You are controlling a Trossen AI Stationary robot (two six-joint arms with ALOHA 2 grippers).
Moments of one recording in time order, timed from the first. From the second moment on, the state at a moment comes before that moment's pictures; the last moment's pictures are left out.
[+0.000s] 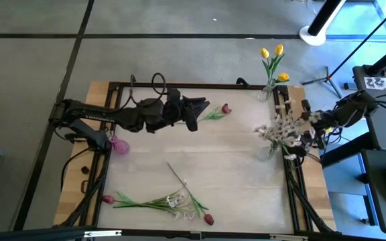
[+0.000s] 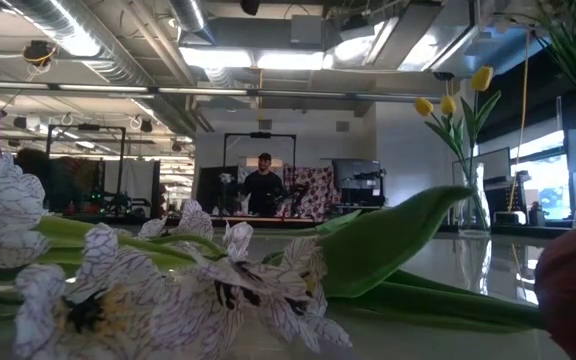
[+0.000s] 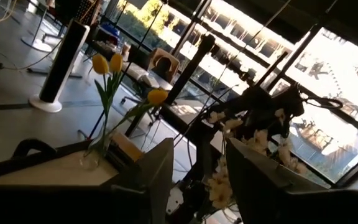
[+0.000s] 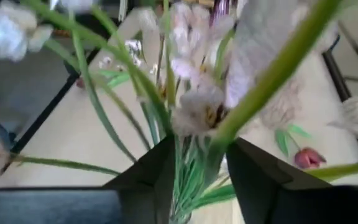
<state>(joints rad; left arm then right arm) -0.04 1.48 1.24 0.28 -0.52 -0.57 0.65 0.38 1.12 -1.31 0.37 0.19</state>
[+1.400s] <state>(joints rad) -0.51 1.62 1.24 -0.45 -0.16 -1.42 0.65 0.65 1.93 -1.52 0.74 0.28</state>
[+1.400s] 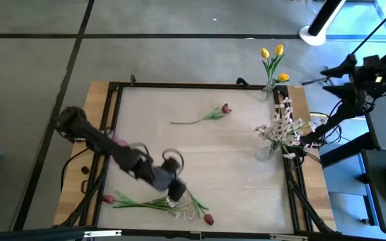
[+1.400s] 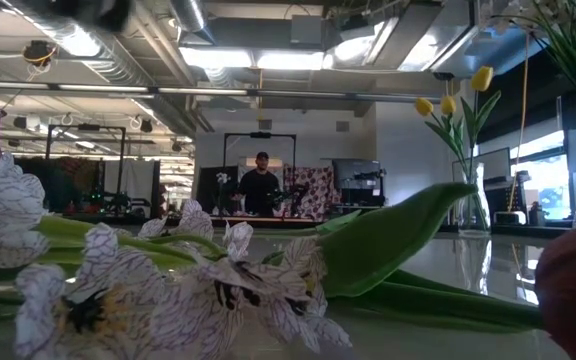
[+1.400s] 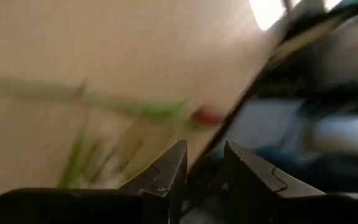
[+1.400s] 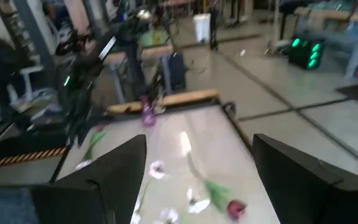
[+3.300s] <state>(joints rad) -0.15 1.59 1.56 -0.78 -0.80 -0.73 0.65 0.93 1.82 -1.16 0.82 0.07</state>
